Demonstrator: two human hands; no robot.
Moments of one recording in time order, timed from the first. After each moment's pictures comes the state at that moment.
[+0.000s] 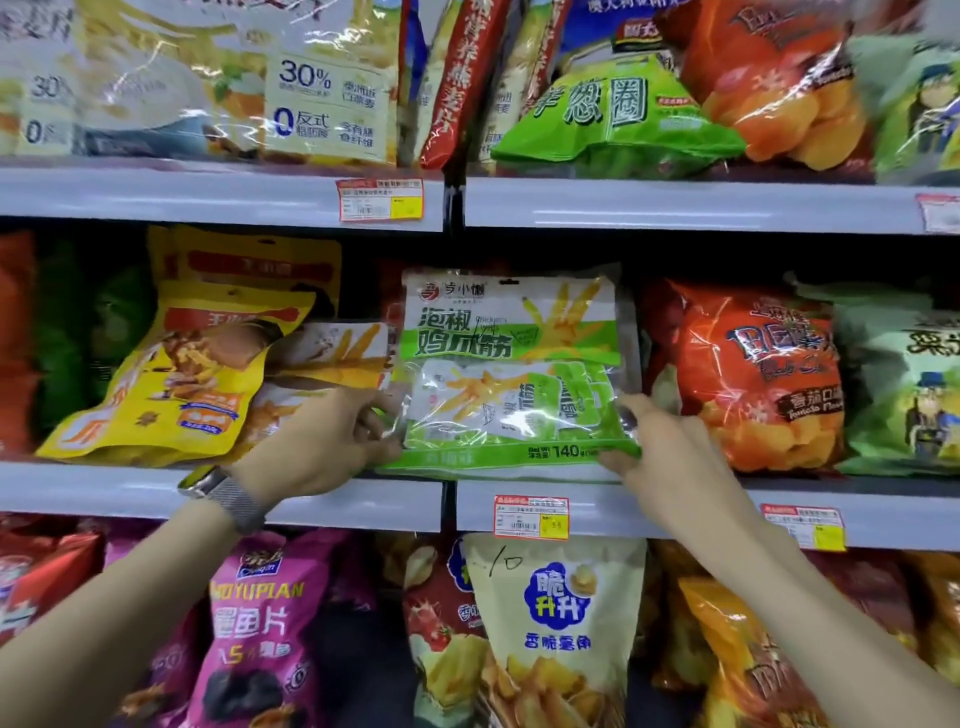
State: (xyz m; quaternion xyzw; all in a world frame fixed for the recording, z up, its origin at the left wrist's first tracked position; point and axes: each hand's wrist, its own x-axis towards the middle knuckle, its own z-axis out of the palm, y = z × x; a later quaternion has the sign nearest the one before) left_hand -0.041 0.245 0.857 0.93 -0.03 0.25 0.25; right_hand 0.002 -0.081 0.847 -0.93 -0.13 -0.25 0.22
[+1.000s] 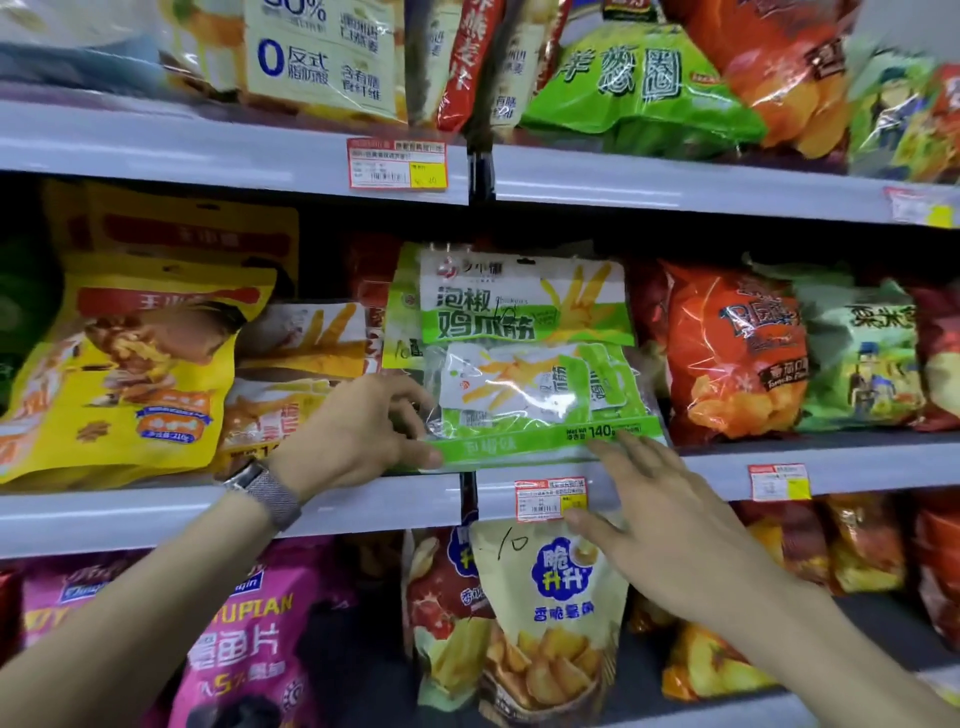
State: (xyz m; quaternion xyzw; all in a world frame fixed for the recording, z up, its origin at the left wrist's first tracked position) left_hand -0.019 0.246 0.860 0.93 -0.12 0.18 0.31; right_hand -0.062 -0.044 0.816 -0.97 -0.13 -0.19 0.07
